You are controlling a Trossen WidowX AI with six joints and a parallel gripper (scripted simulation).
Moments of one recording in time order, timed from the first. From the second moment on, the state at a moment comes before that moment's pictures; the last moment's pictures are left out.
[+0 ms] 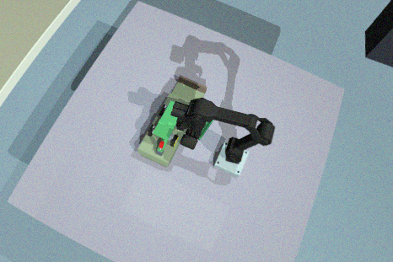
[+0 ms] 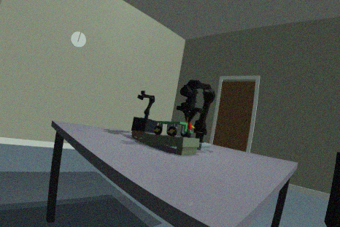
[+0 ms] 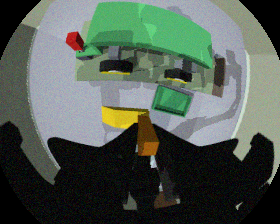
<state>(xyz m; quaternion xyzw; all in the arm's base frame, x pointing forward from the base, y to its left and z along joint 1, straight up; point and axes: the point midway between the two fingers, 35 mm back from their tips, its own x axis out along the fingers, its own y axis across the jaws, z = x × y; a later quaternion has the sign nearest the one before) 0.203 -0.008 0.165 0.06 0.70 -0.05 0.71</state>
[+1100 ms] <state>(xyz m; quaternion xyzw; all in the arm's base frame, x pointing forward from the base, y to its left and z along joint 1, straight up) 0.205 -0.119 0.152 0.06 0.70 -0.06 0.71</state>
